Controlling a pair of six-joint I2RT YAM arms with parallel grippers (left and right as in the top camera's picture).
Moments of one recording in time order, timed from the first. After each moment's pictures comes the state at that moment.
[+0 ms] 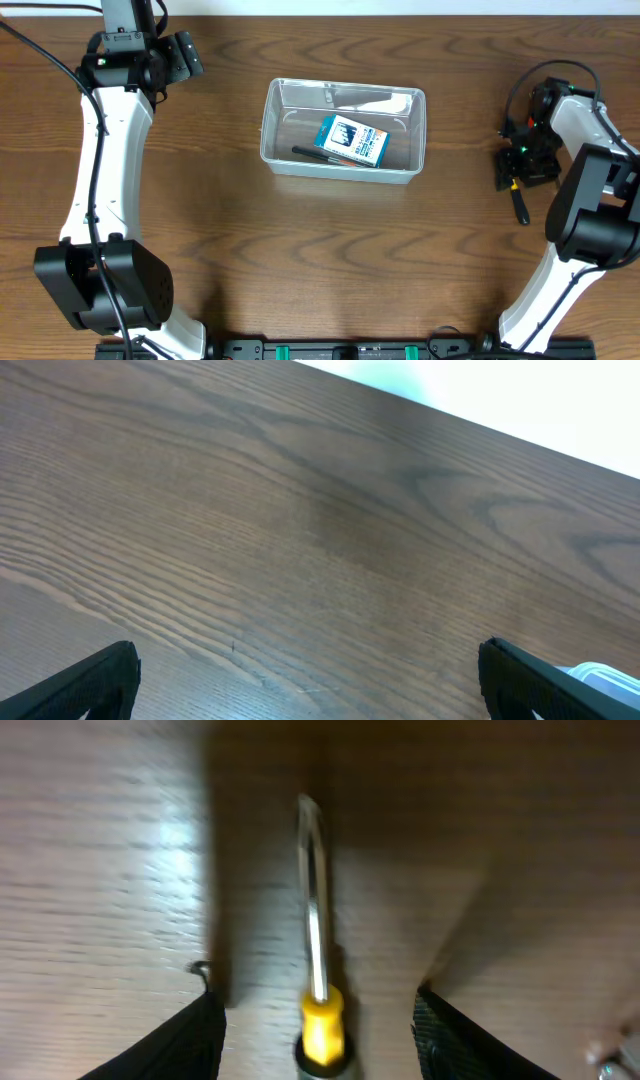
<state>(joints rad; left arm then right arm) 0.06 1.78 1.70 -0.78 -0.14 -0.25 -0.25 2.15 1.51 -1.11 0.07 -0.32</state>
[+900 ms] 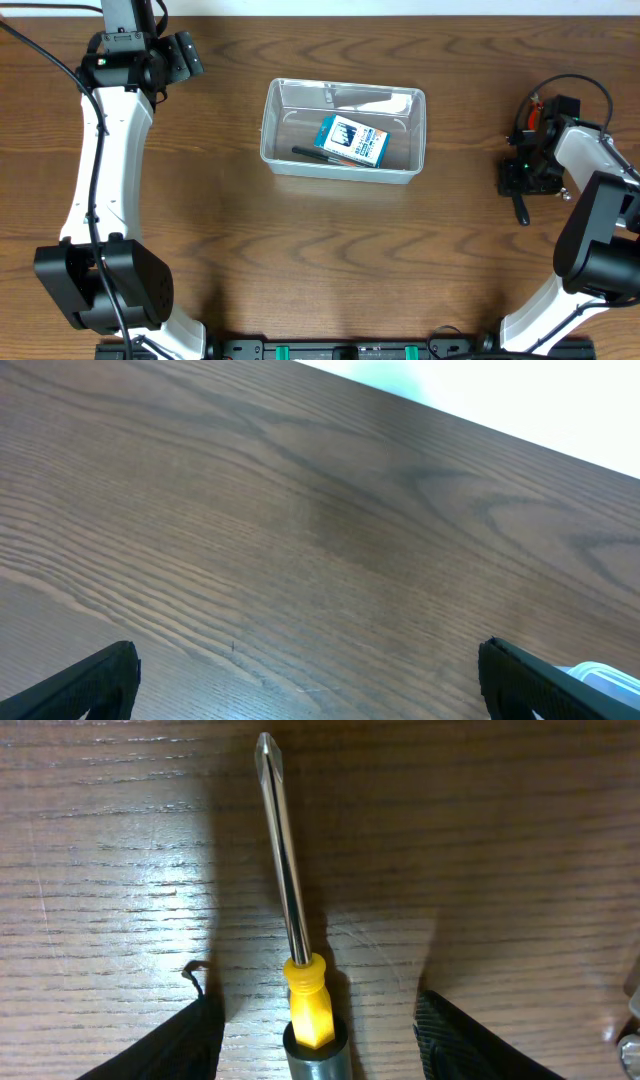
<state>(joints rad) 0.06 1.78 1.70 -0.78 -0.14 -0.25 -0.28 1.97 1.21 -0.80 0.05 -0.27</state>
